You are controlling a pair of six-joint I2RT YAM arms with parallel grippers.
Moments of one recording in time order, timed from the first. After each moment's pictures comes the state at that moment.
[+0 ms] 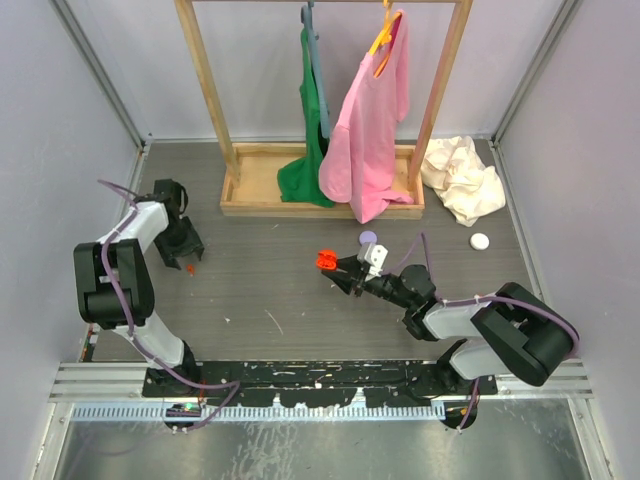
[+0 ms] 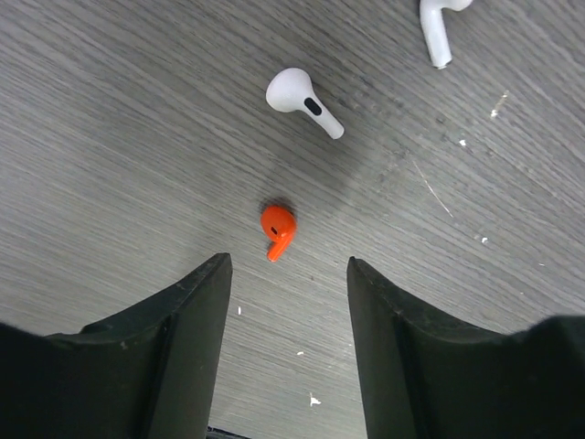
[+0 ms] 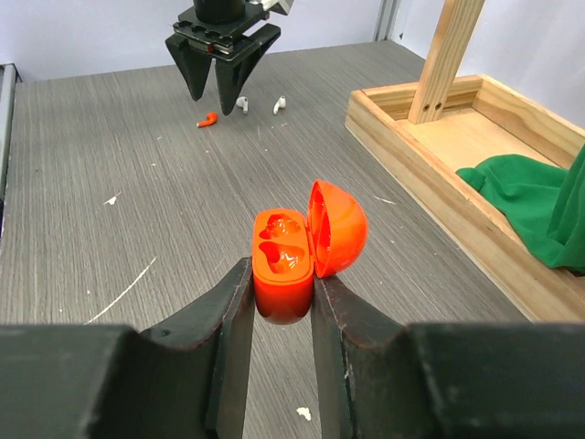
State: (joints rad) left arm 0.09 1.67 1.12 -0.80 -0.15 -0.46; right arm 0.70 1.36 0.20 1.29 -0.42 -0.04
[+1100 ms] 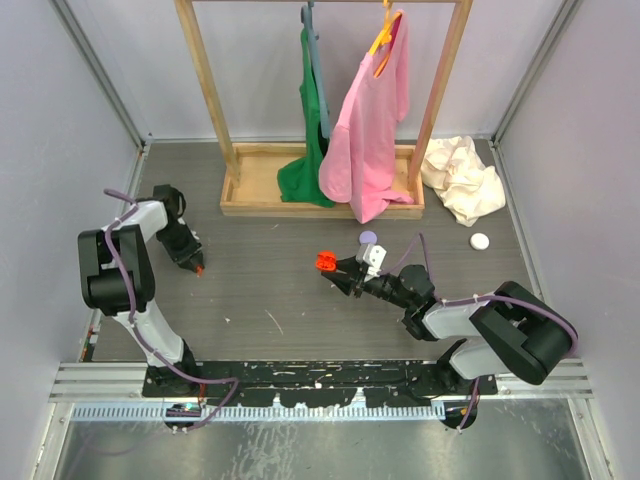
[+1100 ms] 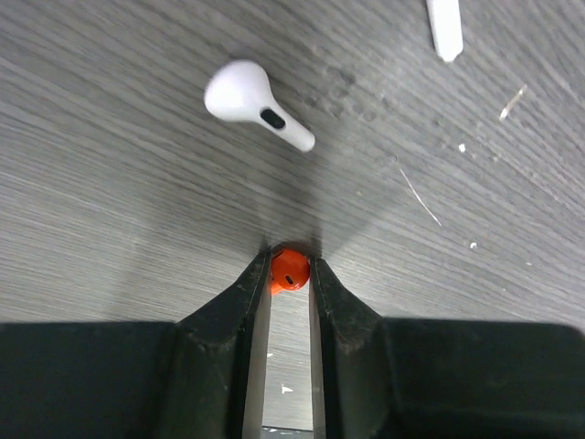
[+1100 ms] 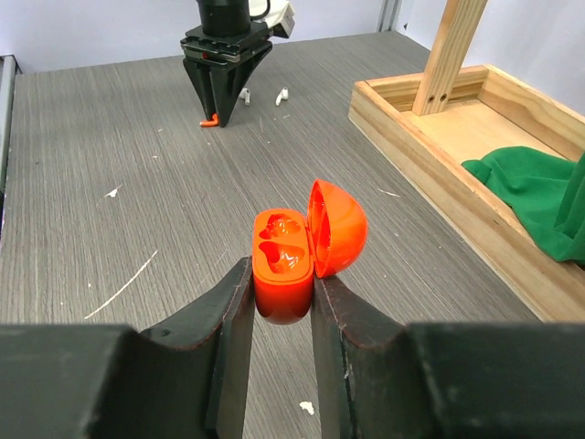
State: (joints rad) left arm 0.14 1.80 1.14 -0.80 0.02 -0.46; right arm 0.71 1.37 0.20 1.28 -0.42 -0.05
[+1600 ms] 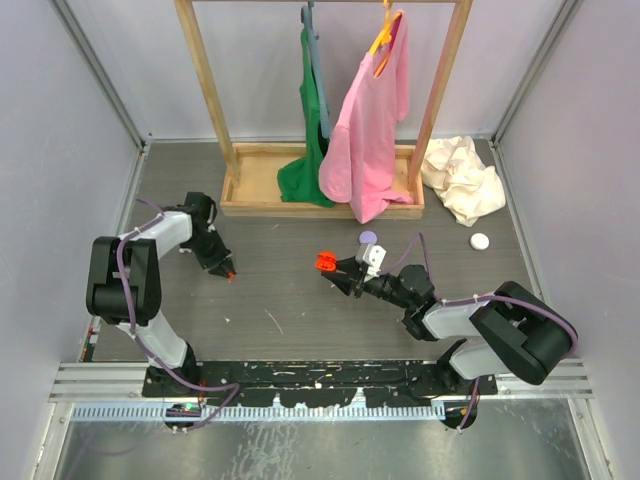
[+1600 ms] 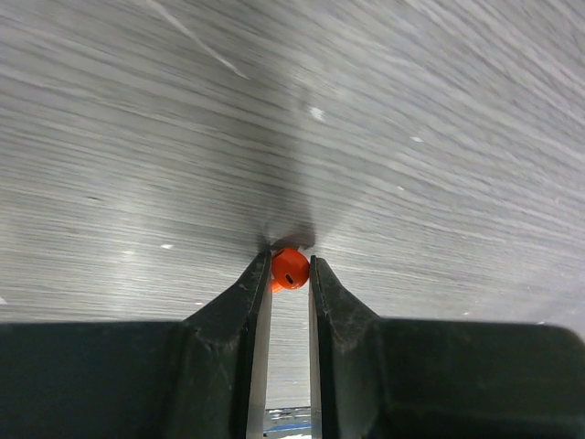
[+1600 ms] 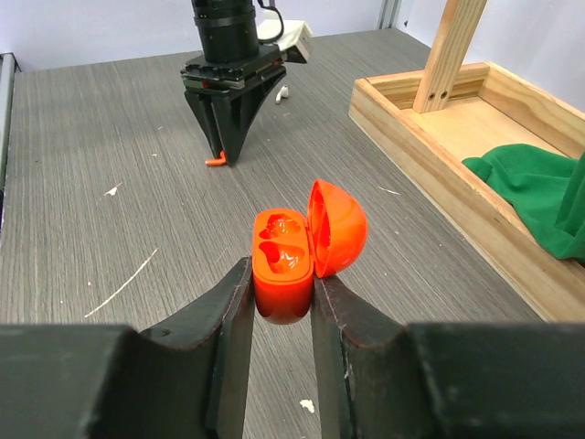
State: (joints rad) left arm -0.05 1.70 1.01 -0.72 0.16 -0.61; right arm 0.71 1.37 0.20 1.27 -0.42 -0.05
